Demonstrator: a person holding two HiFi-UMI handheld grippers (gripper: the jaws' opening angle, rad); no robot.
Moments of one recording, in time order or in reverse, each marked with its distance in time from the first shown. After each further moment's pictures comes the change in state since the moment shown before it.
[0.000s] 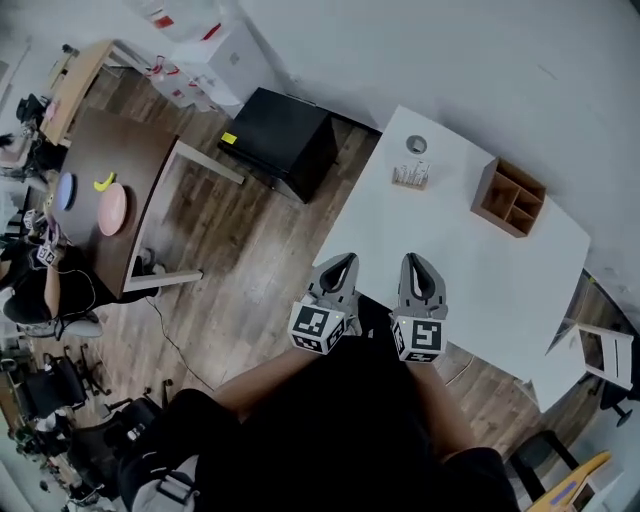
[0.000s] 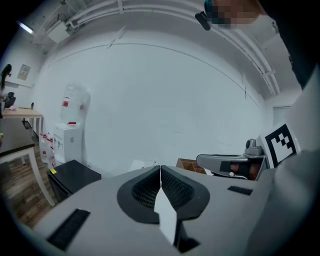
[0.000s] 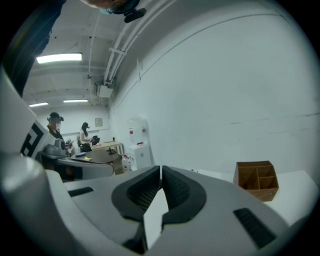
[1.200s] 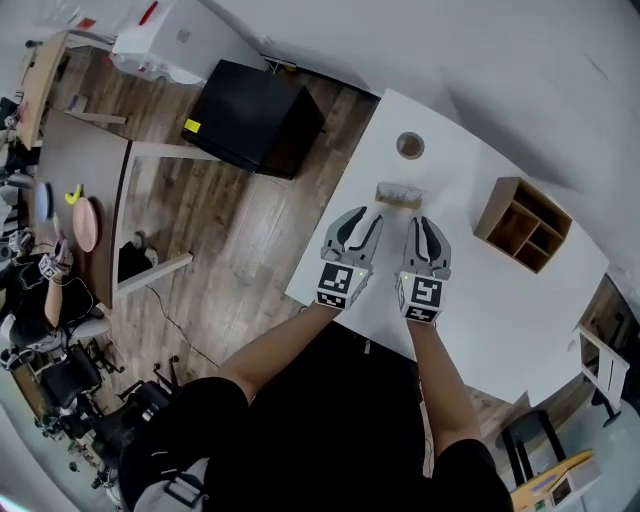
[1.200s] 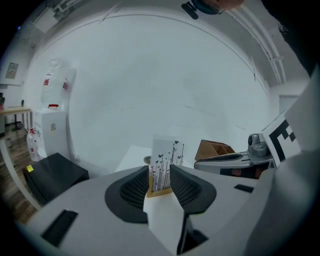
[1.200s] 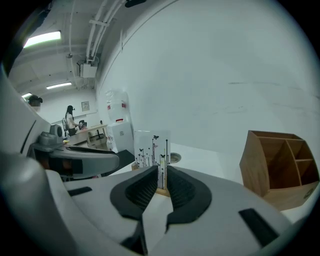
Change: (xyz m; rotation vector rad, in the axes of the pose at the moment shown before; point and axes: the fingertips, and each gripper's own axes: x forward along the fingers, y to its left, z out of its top) left arm 0.261 0.065 -0.070 0.040 0.127 -0.007; right arm 0.199 -0.150 -0.118 0.018 0.225 -0.089
